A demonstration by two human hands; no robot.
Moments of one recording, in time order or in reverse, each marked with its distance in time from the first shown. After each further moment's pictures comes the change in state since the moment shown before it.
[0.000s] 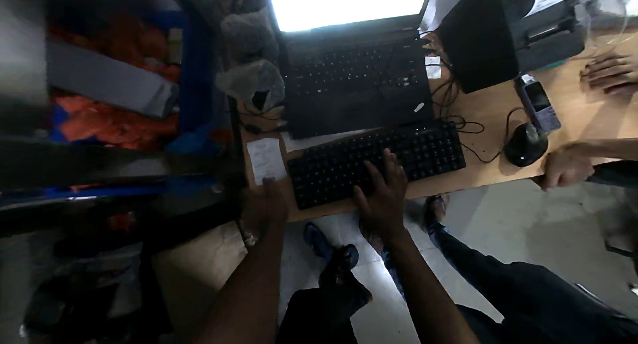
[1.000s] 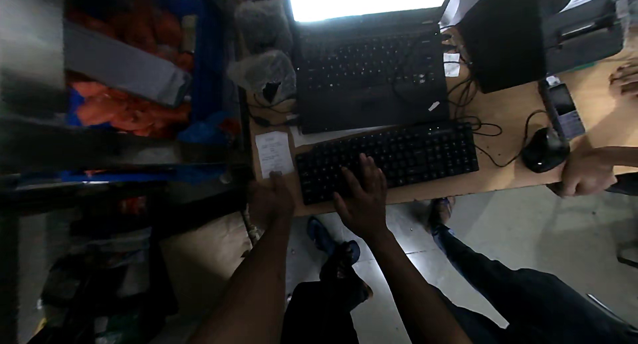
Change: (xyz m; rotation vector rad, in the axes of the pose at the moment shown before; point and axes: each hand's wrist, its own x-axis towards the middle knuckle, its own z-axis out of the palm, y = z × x) left_hand 0.005 0.000 0.007 0.048 0.035 -0.038; right_hand -0.012 -0.034 0.029 0.055 -0.077 -0.098
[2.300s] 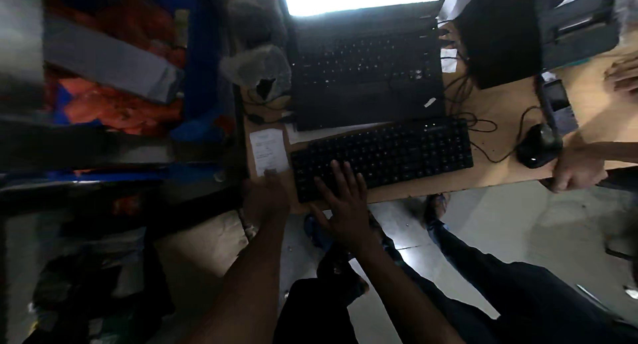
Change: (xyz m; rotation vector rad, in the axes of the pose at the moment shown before) left_hand -0.001 0.004 -0.003 0.014 -0.046 -0.012; right_hand -0.008 -0.031 -0.003 -0.009 -0.111 -0.065
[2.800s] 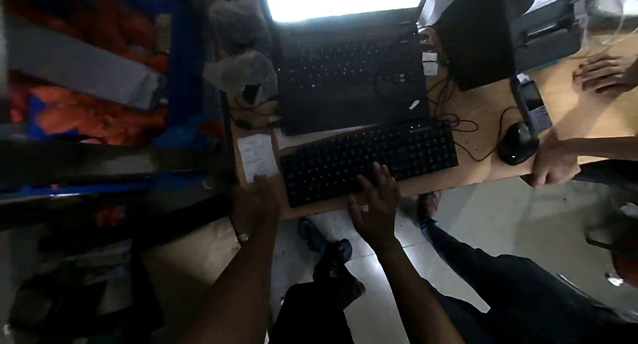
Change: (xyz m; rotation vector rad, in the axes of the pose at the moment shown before) left_hand -0.002 -0.001 0.000 -0.003 0.050 0.026; right_hand -0.021 0.059 -0.022 -0.012 0.235 0.177
